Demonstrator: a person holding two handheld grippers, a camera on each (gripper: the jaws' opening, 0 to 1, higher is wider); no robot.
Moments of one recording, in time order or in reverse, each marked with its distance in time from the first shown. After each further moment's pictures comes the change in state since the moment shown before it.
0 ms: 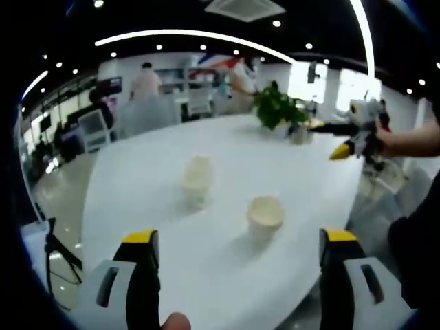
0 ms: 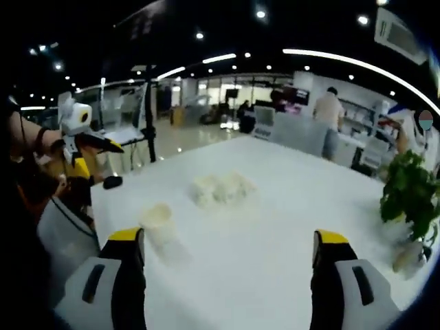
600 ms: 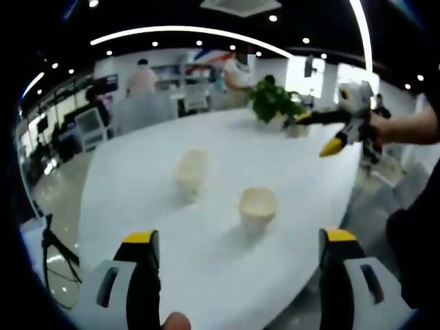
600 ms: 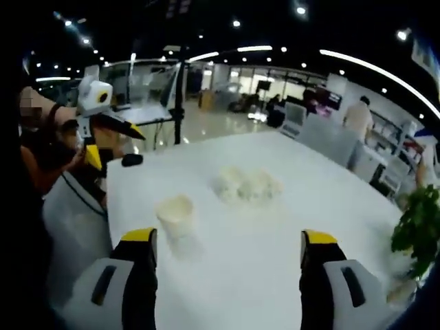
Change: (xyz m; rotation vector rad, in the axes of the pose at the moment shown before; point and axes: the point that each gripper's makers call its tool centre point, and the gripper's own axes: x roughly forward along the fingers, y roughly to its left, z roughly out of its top) left arm -0.001 -0.016 -0.019 0.000 0.026 -0.018; right arm 0.019 0.043 0.003 -0.165 0.080 0.143
